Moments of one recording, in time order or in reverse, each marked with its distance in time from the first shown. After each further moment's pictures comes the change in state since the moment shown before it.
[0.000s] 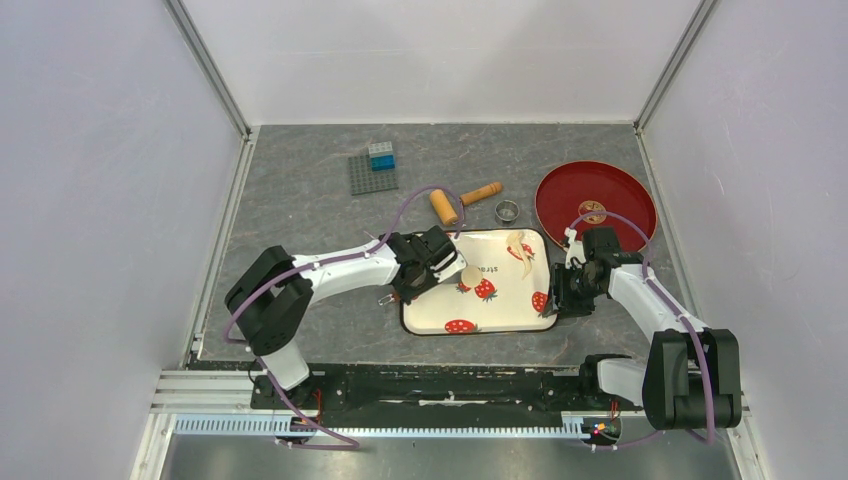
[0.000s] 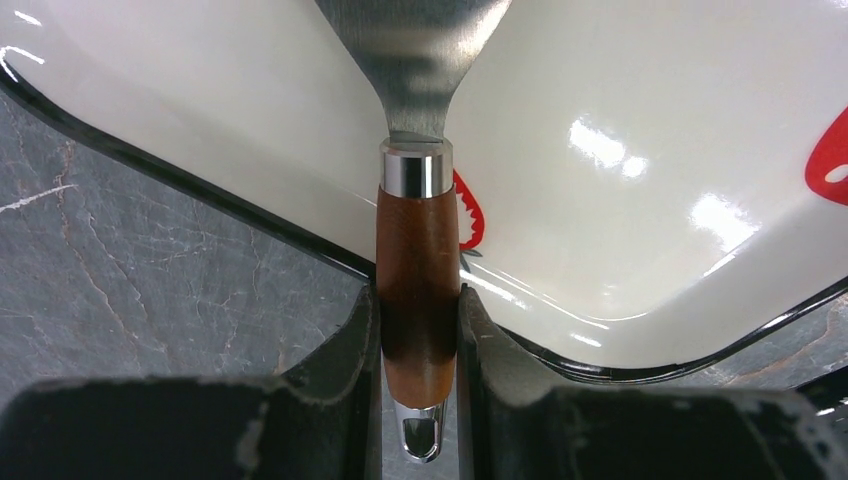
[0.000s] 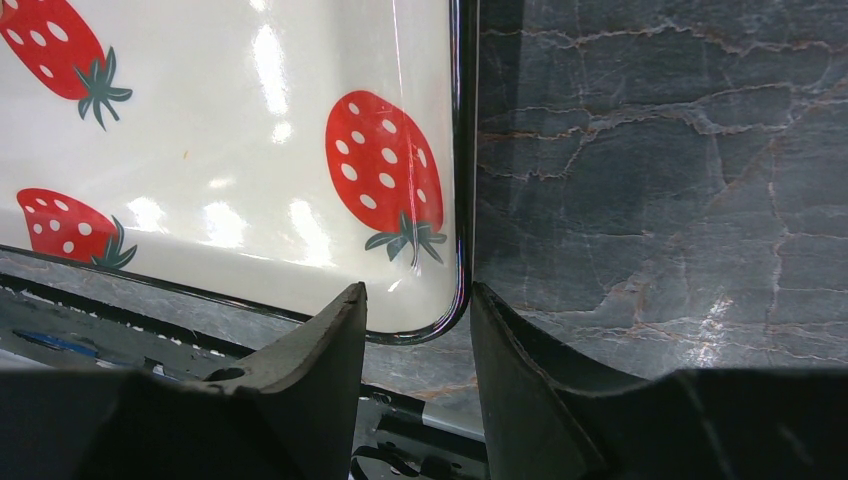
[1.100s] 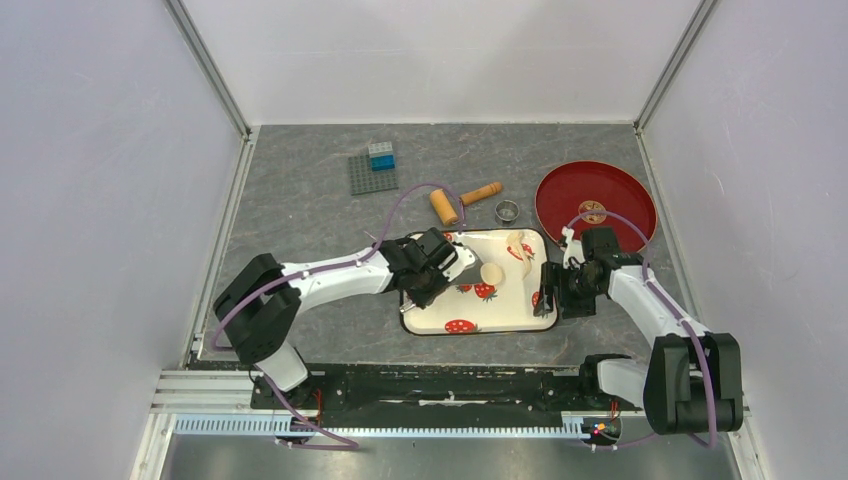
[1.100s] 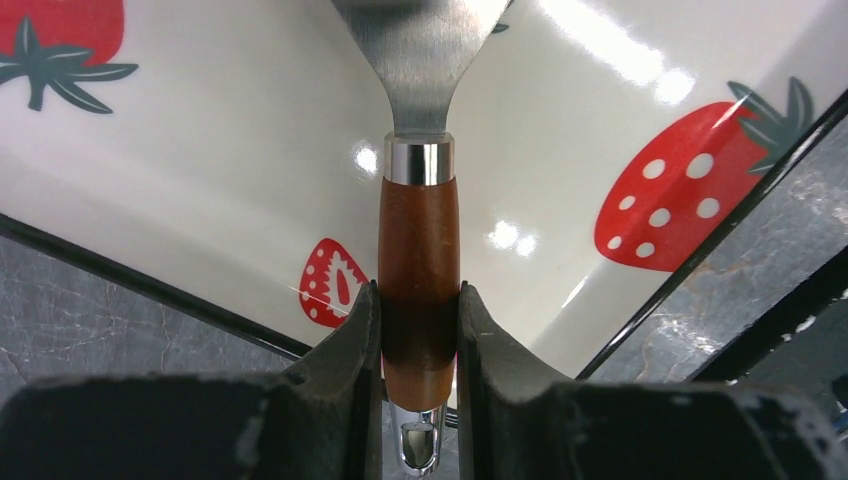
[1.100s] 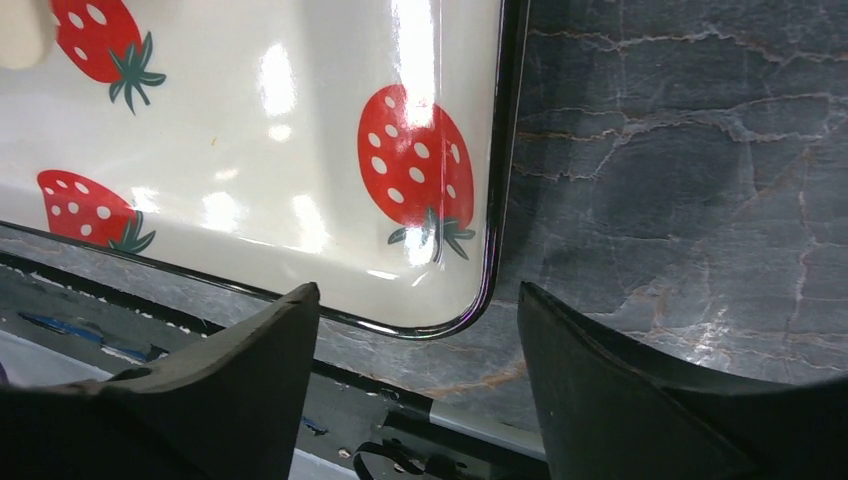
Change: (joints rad) left arm -0.026 -0.050 -0.054 0.181 0.162 -0.108; right arm 0.011 -0.015 0.000 -0.003 -0.027 -0.009
